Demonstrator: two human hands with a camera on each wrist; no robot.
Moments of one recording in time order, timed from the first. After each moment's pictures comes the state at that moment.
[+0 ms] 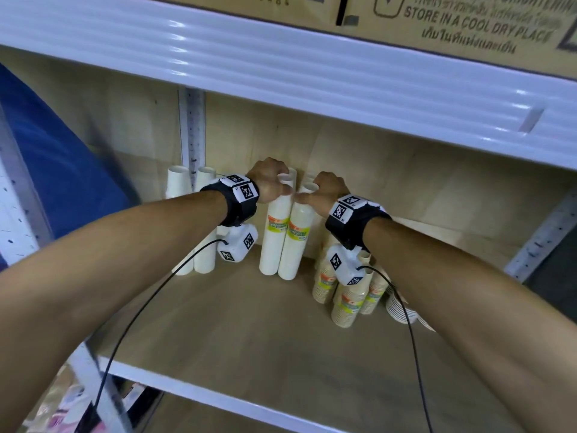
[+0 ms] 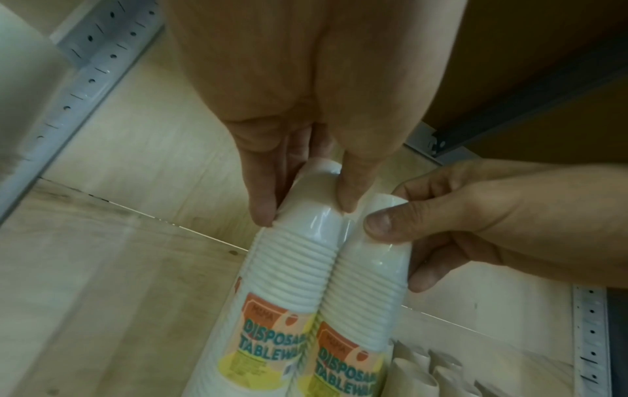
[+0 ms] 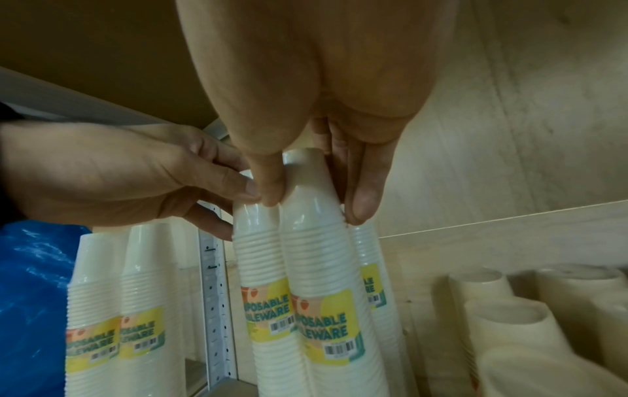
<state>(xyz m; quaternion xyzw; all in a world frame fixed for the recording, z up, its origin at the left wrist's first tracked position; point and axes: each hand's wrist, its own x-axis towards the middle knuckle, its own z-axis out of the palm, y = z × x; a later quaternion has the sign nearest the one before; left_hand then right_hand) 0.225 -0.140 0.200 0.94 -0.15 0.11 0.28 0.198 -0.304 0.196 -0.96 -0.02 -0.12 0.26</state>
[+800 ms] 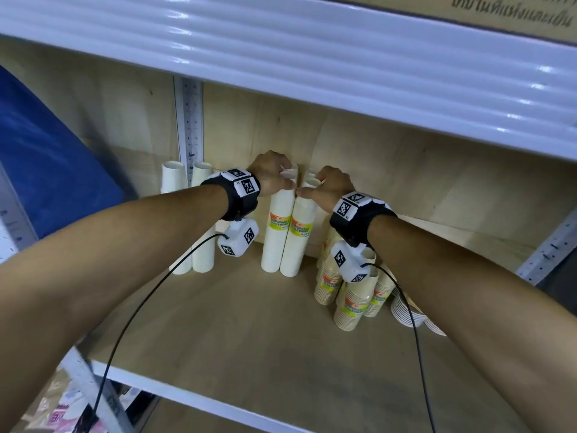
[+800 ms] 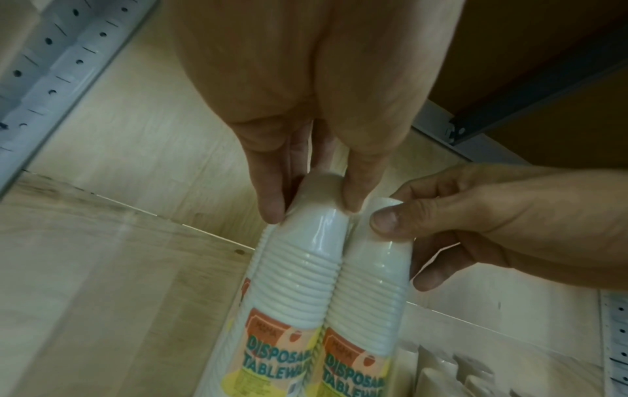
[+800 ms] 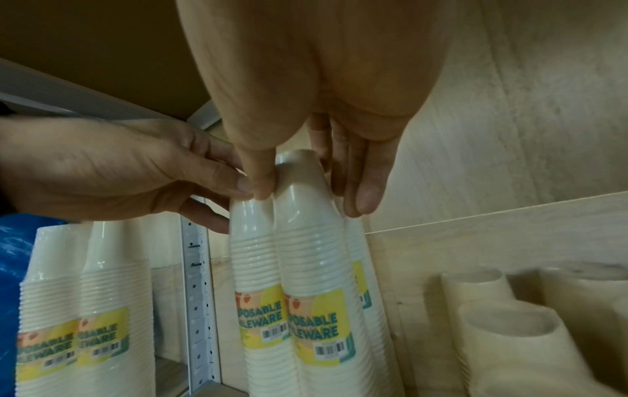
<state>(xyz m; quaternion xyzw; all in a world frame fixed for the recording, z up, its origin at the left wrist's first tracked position) 0.248 -0.142 0.196 0.92 -0.13 0.09 0.35 0.221 -0.311 0.191 -0.96 -0.02 -0.12 0.27</state>
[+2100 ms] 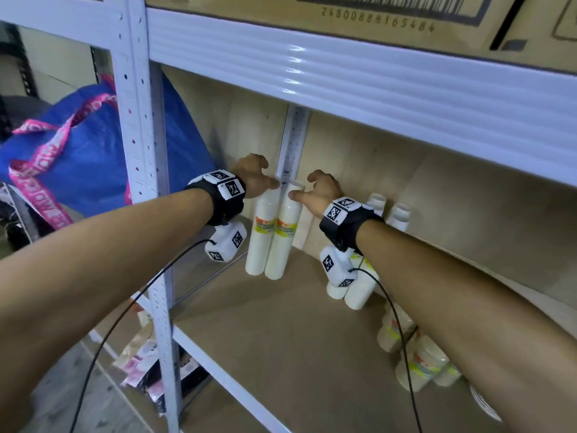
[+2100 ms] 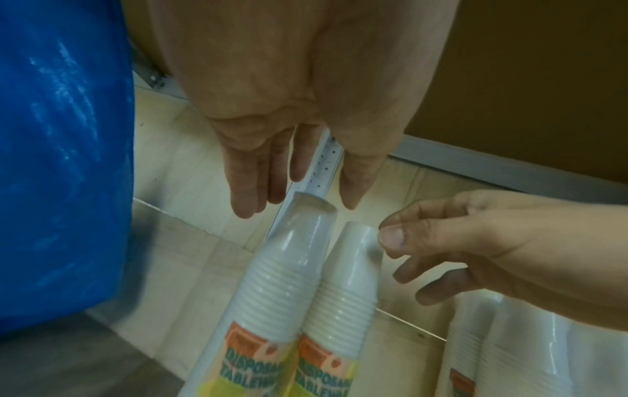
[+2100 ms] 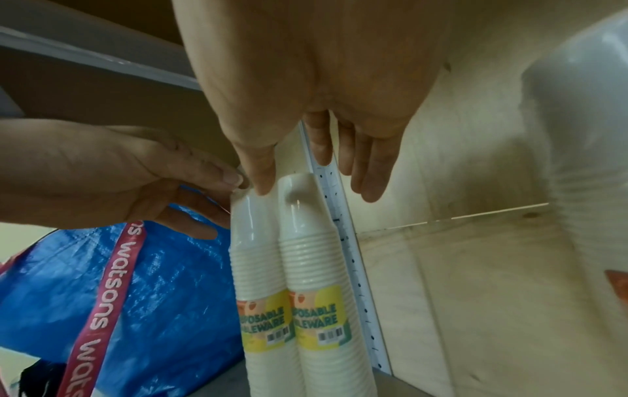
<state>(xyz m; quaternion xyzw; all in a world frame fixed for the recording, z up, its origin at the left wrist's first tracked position) 0.190 0.035 0.197 0.91 0.13 0.15 0.36 0.232 -0.141 0.193 -0.93 -0.20 -0.08 0.30</state>
